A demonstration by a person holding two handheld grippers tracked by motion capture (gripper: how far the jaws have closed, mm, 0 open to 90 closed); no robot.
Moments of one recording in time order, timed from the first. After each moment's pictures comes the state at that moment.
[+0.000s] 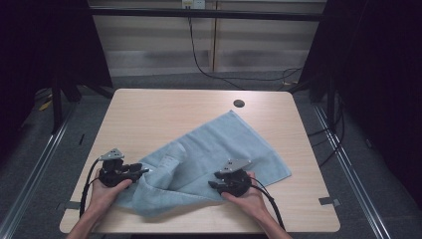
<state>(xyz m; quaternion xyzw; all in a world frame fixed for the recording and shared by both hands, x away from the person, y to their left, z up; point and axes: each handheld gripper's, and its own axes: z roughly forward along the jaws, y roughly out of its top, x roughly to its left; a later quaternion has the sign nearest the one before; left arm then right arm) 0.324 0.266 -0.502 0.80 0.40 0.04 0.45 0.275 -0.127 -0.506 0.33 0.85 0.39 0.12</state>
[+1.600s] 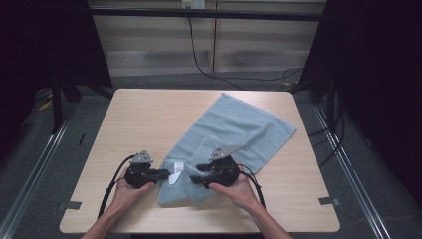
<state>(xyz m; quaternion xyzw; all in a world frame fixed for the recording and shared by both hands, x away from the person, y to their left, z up) 0.321 0.199 -0.505 0.85 0.32 0.03 0.43 0.286 -0.093 -0.454 0.28 0.84 0.47 0.02</state>
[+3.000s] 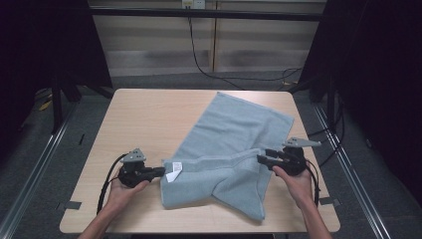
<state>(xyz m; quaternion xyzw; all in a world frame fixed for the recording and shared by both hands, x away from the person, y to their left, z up) 0.317 0.212 -0.490 0.83 0.32 0.04 0.45 0.297 -0.272 -0.456 0.47 0.75 0.45 0.14</state>
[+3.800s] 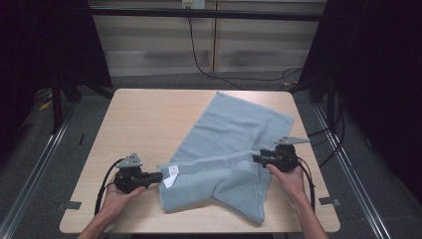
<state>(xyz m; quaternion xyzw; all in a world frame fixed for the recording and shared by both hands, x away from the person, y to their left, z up) 0.303 0.220 -0.490 0.84 0.32 0.02 0.45 0.319 -0.265 -0.482 0.48 0.76 0.43 0.13</state>
